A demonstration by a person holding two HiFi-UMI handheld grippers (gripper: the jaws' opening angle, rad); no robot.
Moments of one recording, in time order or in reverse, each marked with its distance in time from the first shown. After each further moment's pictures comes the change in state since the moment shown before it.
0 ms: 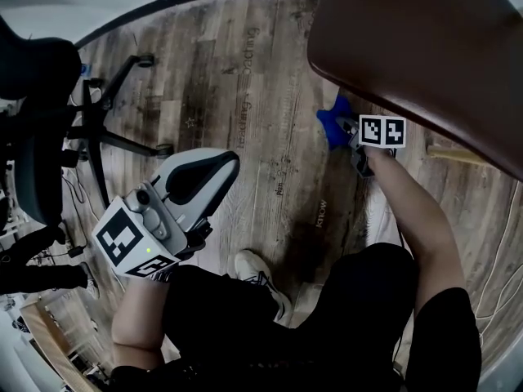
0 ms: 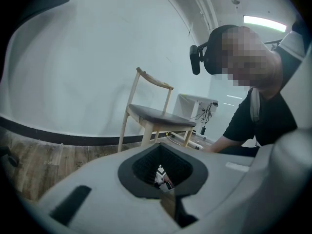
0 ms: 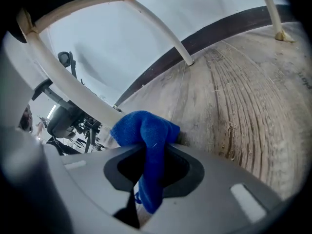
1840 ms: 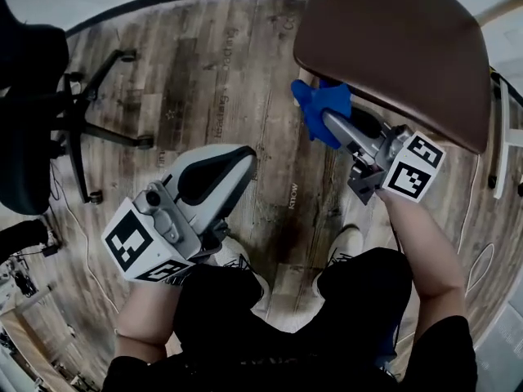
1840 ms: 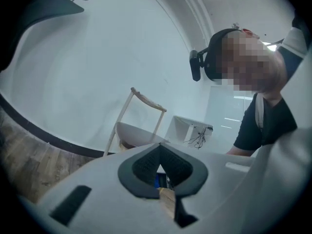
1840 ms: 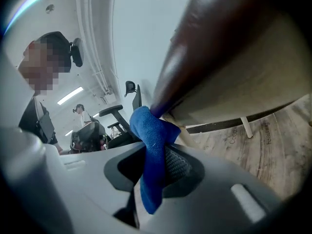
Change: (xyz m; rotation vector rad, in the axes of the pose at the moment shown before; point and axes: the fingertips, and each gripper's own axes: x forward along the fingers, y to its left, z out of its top) left arm -0.012 -0.063 0.073 -0.119 -0.241 -0.059; right arm -0.223 0.259 0.102 -0.306 -0.346 0.439
